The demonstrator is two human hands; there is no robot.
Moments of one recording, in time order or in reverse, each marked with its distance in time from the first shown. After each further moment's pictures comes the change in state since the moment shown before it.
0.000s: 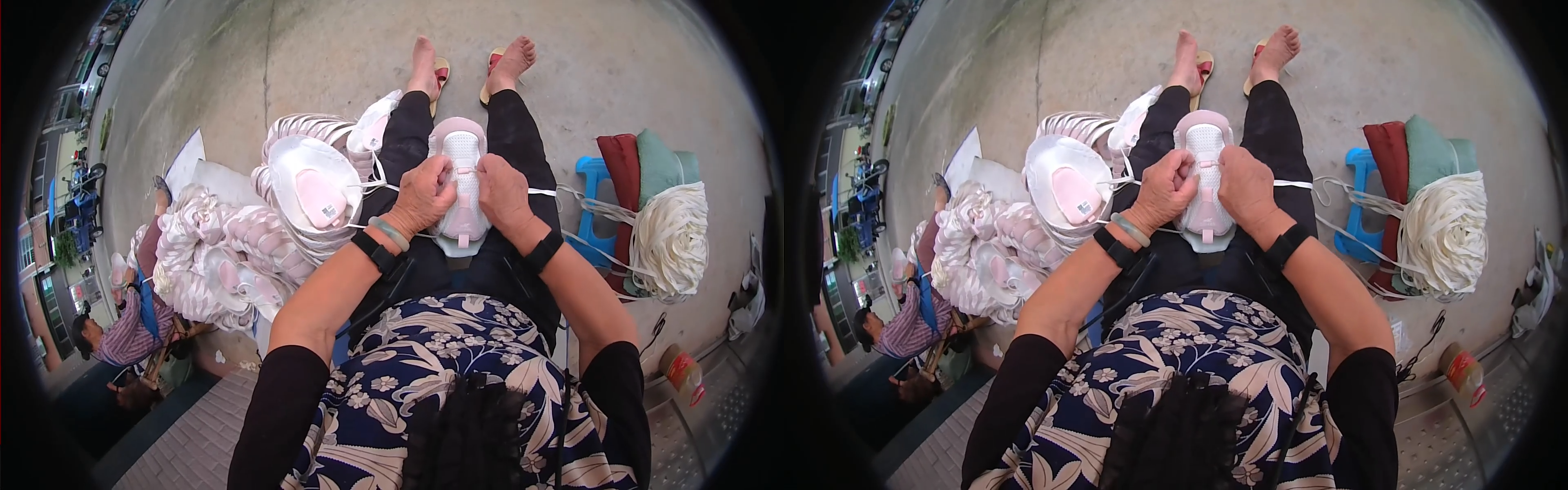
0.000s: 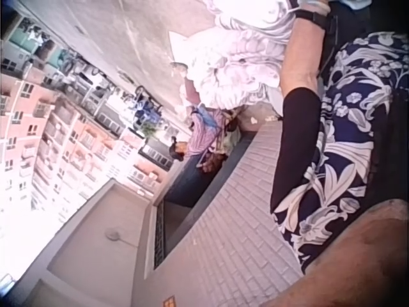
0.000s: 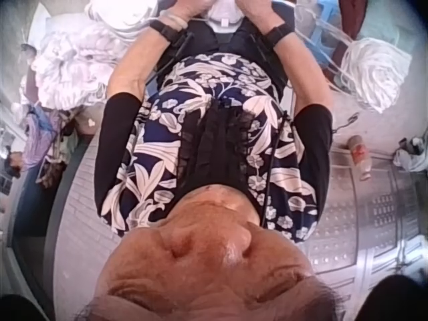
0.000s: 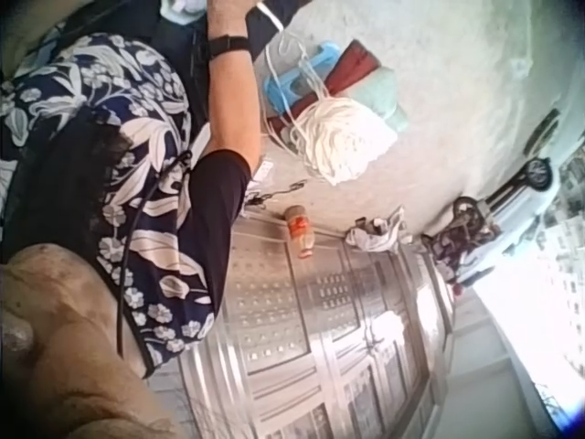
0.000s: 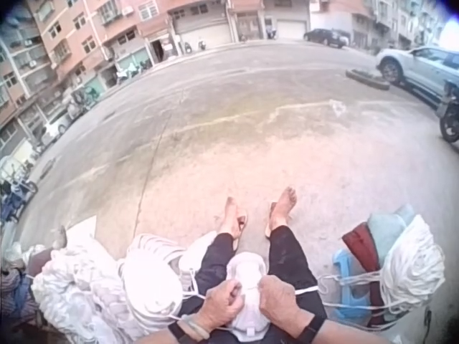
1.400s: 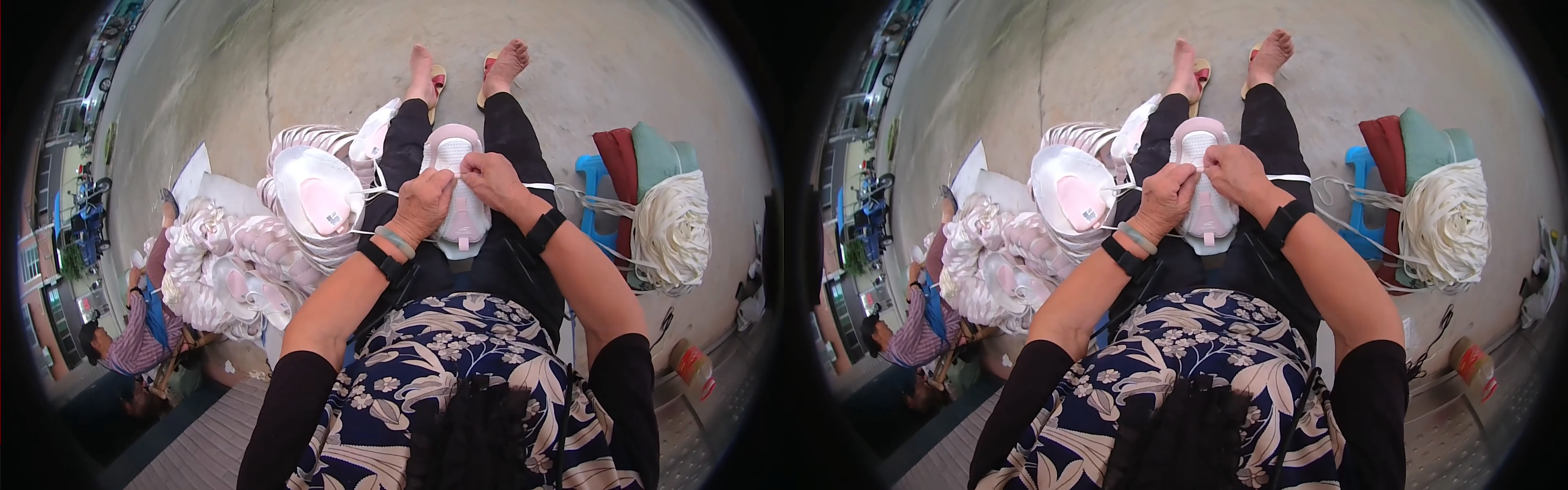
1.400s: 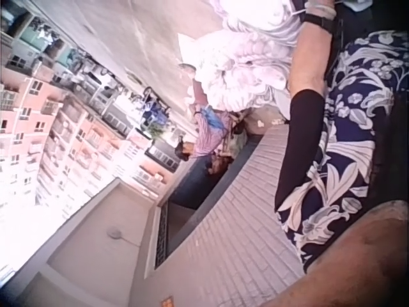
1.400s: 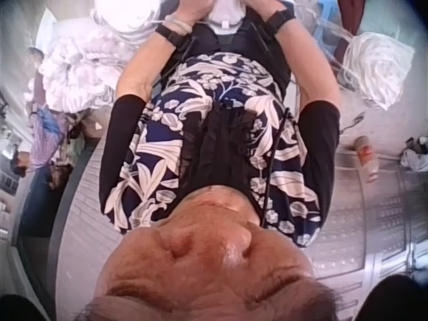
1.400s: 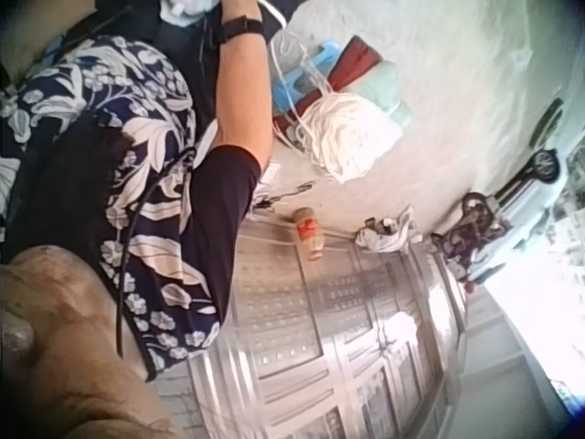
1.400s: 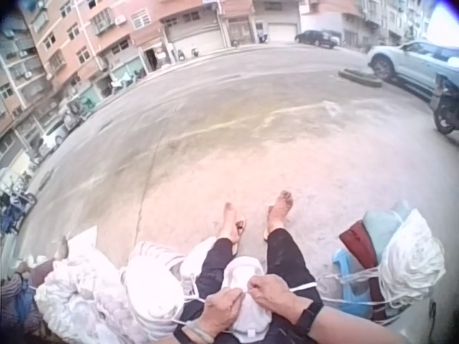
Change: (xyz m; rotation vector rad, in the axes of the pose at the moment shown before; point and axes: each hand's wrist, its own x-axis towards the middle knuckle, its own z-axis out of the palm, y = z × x) left_hand -0.005 0.006 0.004 0.228 0.089 0.204; right_hand 0.023 0.002 -0.003 0.162 -0.236 0.033
